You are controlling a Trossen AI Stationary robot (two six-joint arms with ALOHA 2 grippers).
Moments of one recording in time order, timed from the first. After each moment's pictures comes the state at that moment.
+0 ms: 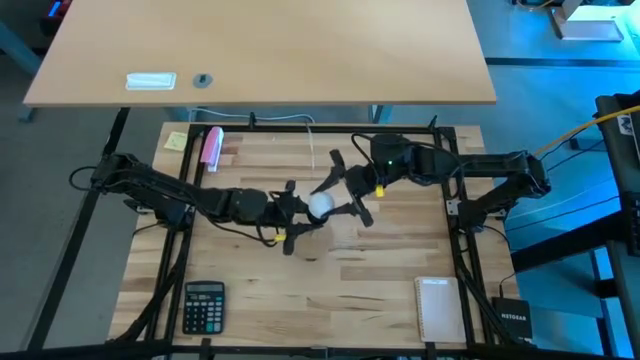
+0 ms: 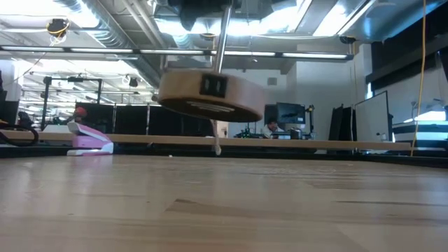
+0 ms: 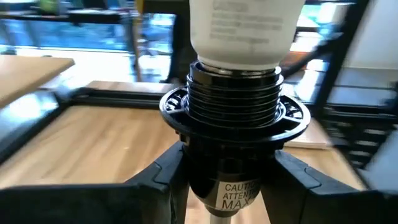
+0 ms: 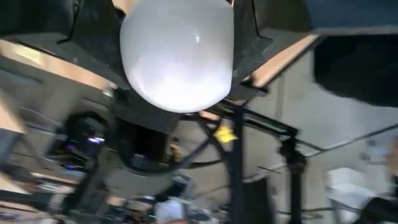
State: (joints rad) left arm -0.19 1.40 0.88 0.36 -0.27 -0.07; right arm -0.03 1.45 1.36 -0.12 -0.42 -0.24
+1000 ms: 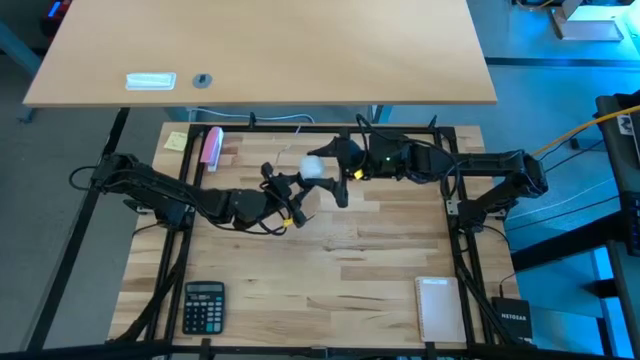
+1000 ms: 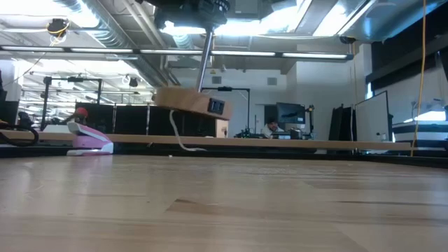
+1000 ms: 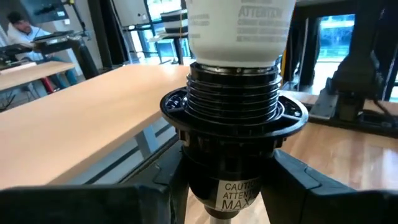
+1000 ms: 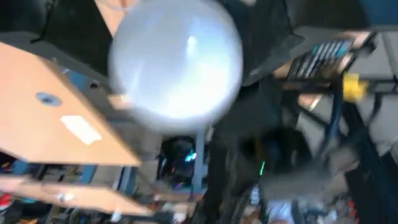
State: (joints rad) left arm -0.20 1.40 0.88 0.39 -0.87 0.03; right arm -0.03 1.48 1.37 -0.07 -0.03 -0.05
